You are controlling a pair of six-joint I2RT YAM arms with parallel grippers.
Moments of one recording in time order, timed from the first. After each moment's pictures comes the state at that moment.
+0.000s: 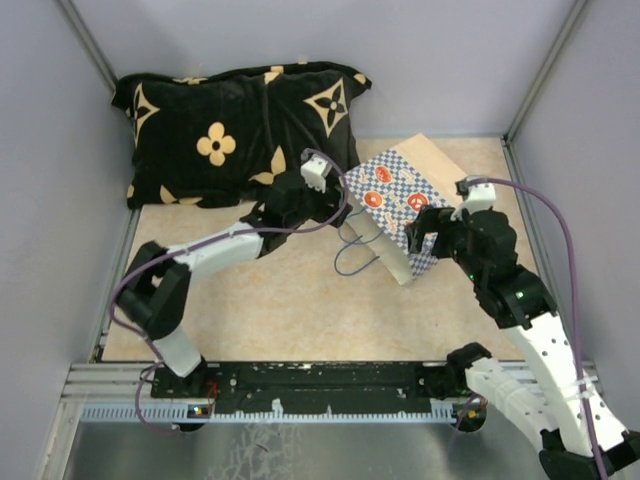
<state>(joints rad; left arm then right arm) -0.69 1.74 1.15 0.27 0.03 -0.19 0.40 0.70 0.95 -0.60 0.14 0.29</state>
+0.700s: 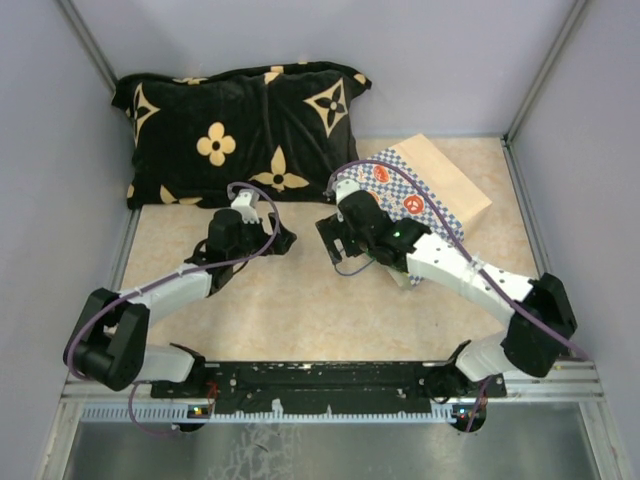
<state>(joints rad) -0.45 1.34 0.61 0.34 0.11 -0.41 0.82 1.37 1.13 -0.50 0.22 0.17</state>
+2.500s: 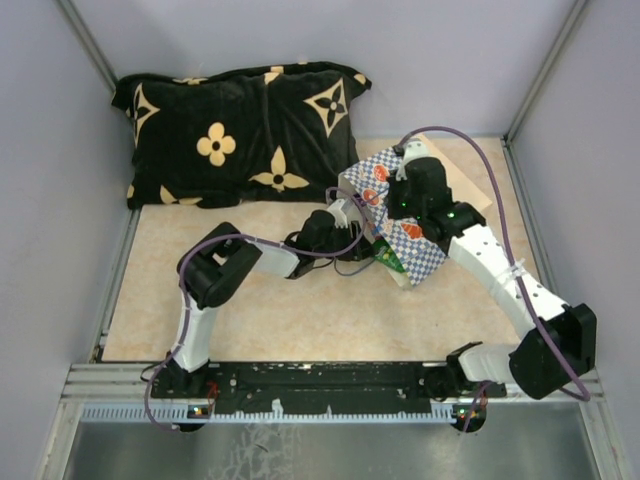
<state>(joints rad) -0.79 2.11 1.07 0.65 0.25 -0.70 0.44 1.28 1.13 -0.39 0.07 0.20</state>
